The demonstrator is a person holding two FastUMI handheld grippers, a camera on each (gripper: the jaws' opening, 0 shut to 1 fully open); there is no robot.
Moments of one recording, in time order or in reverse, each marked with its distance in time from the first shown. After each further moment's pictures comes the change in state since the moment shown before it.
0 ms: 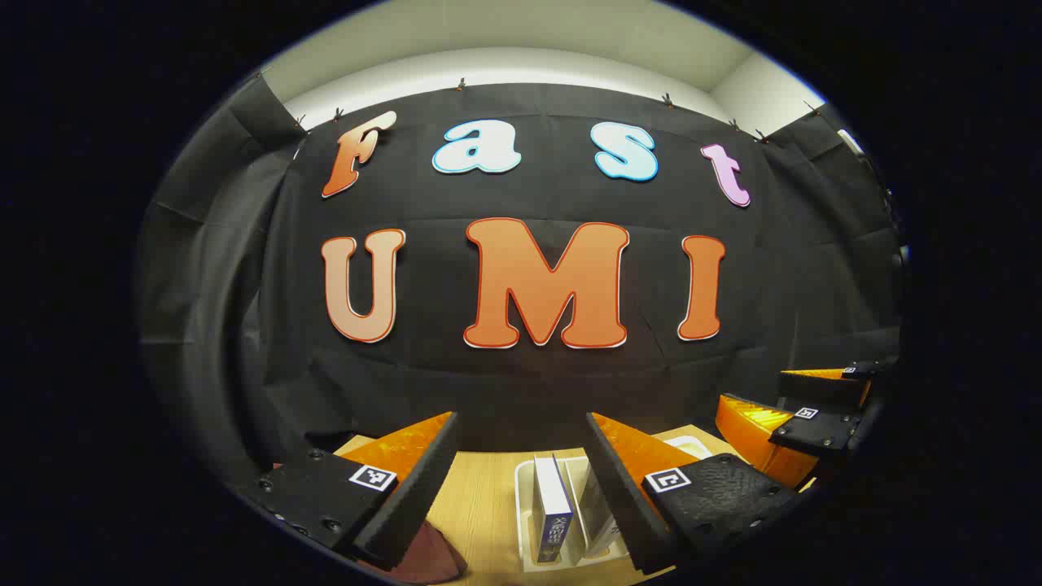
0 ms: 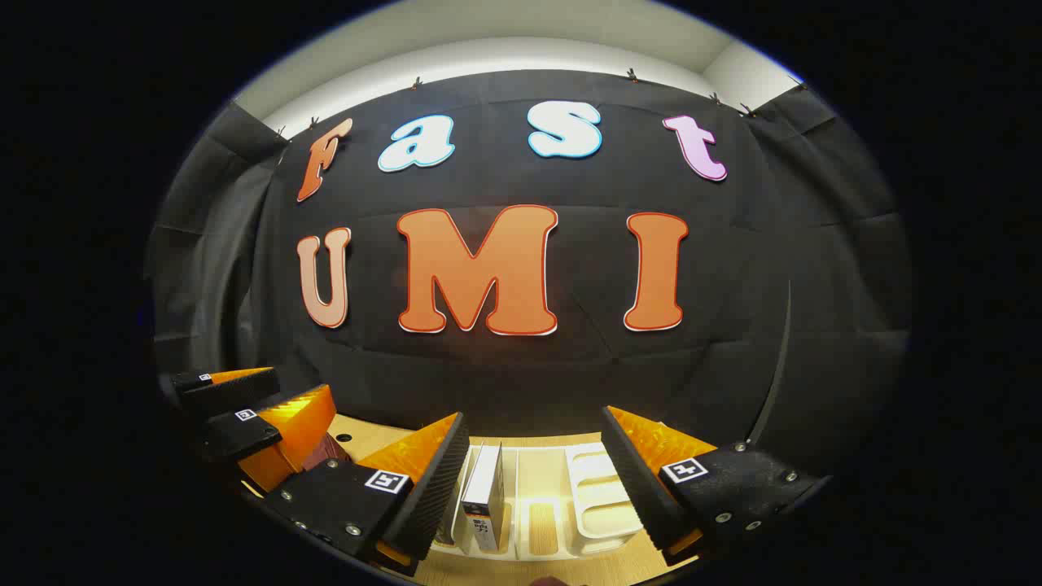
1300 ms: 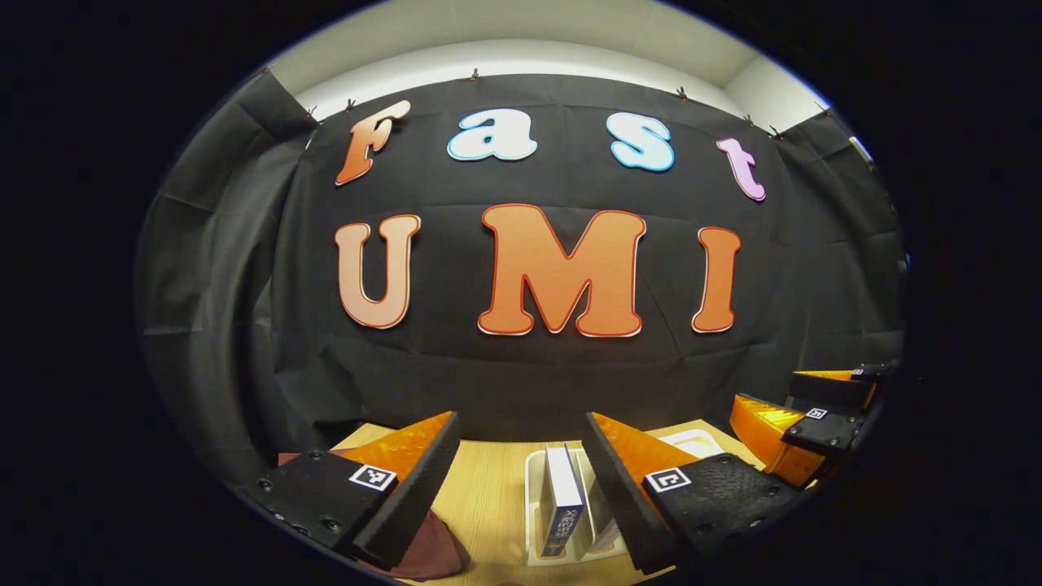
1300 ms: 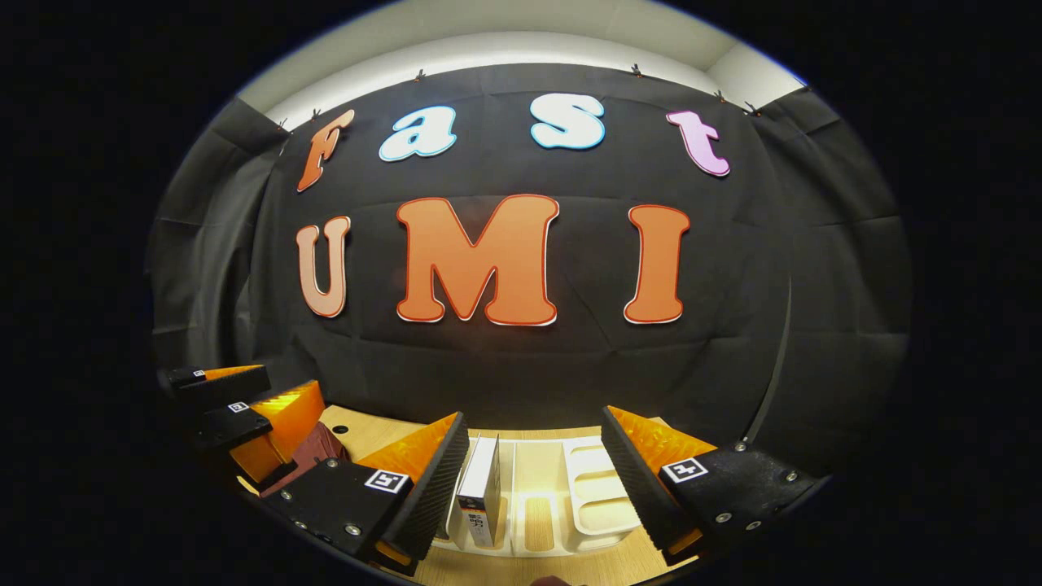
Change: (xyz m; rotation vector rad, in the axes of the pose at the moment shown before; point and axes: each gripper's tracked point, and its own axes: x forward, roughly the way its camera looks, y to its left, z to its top) left arm -0.001 0.013 -0.013 -0.020 0.041 0.048; right arm 0.002 0.001 -0.012 -0.012 0.034 -0.004
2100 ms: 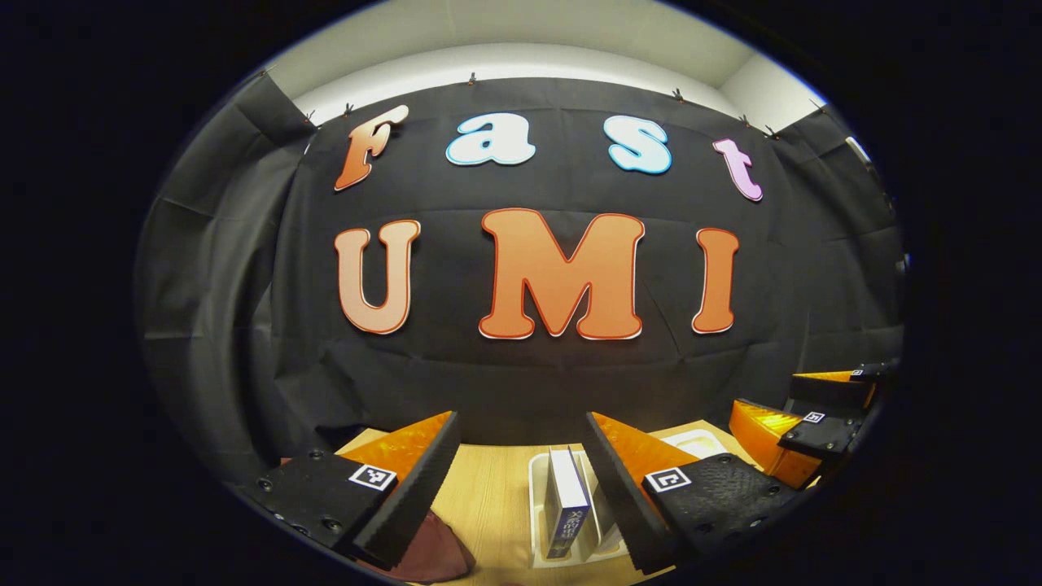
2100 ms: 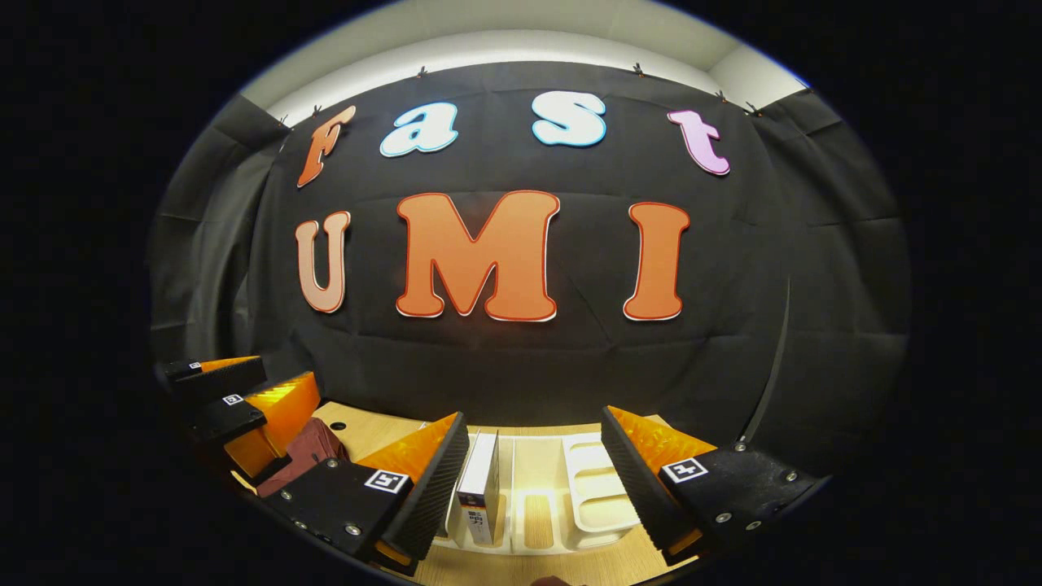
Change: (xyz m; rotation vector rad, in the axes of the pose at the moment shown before) left arm -0.001 0.004 0.001 0.021 -0.022 -0.001; right arm 0.000 0.002 -0.006 -0.015 0.009 -0.004
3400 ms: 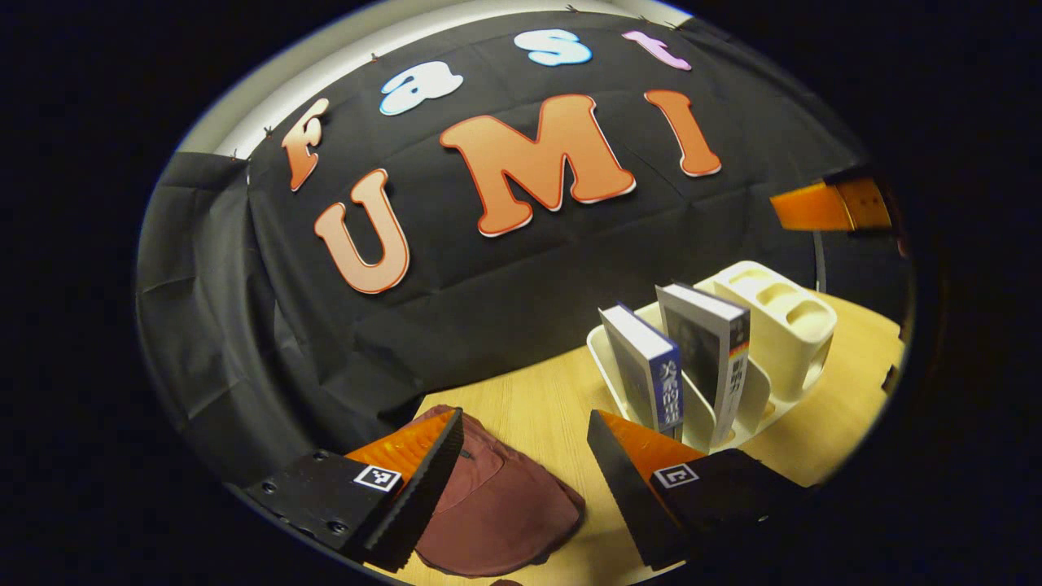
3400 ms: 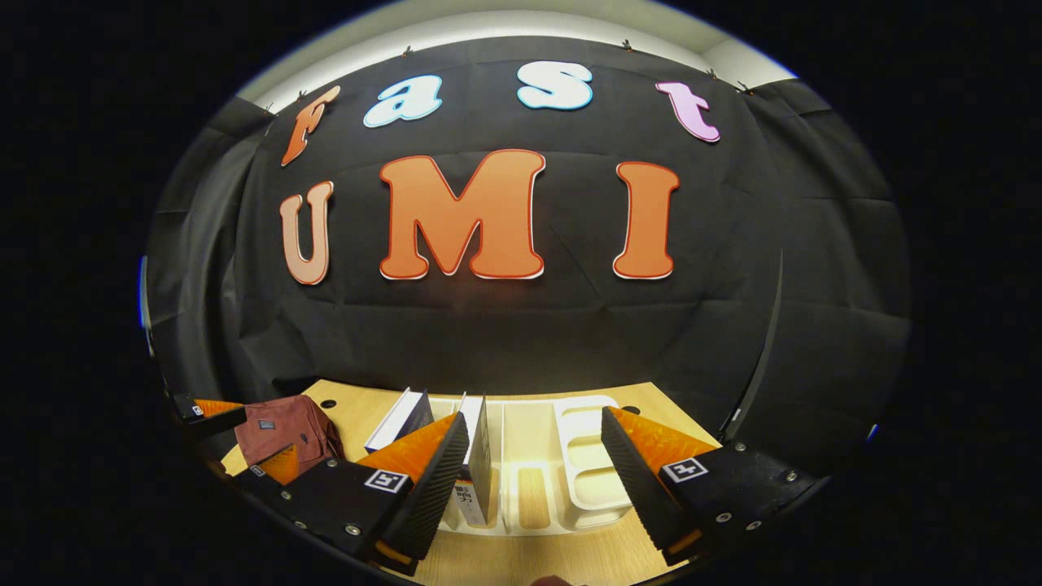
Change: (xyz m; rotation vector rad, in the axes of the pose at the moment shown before) left arm -0.025 0.057 -0.155 0.429 0.308 0.040; right arm 0.003 -0.013 -0.052 0.016 0.129 -0.045
